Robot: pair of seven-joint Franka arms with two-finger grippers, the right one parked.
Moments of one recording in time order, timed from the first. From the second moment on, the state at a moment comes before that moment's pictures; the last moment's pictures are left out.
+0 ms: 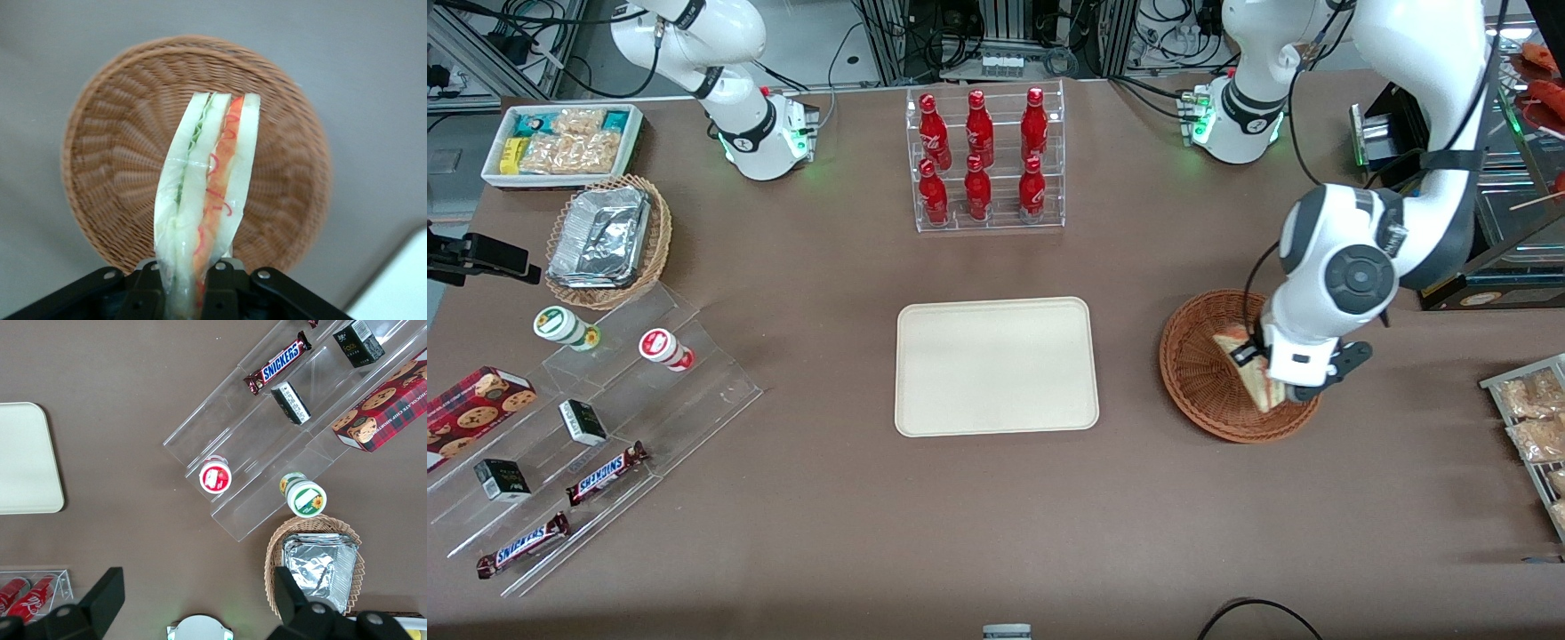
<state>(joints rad) -0.11 0.26 -0.17 -1.92 0.10 2.05 -0.85</state>
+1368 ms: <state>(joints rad) -0.60 0.69 -0.19 -1.41 0.05 2.07 -0.96</state>
